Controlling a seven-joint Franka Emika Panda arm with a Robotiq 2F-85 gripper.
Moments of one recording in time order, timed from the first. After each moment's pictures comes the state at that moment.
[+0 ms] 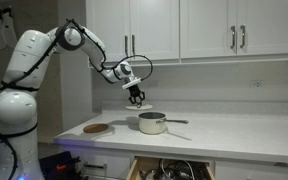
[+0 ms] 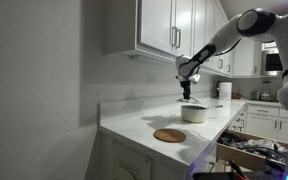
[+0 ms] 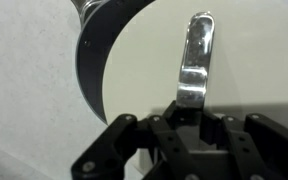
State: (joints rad) arm 0.16 0.31 0.12 -1.81 -0.54 2.18 -0.33
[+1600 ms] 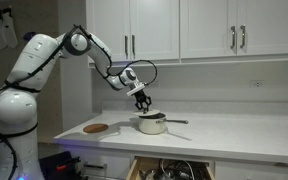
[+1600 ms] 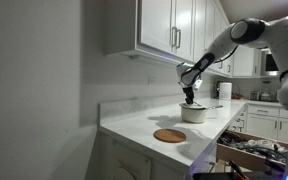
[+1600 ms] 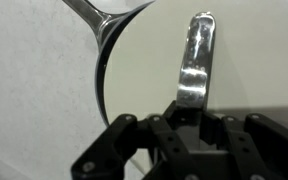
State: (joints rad) arm 0.17 0.41 0.06 -1.76 -0.66 2.23 -0.17
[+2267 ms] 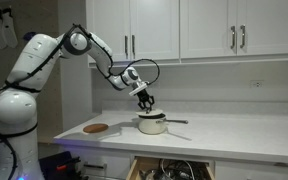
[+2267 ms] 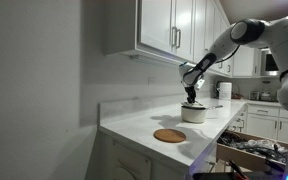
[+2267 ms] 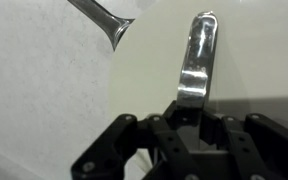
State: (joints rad) arm 0.16 0.41 0.03 -1.76 -0.66 2.27 -0.15
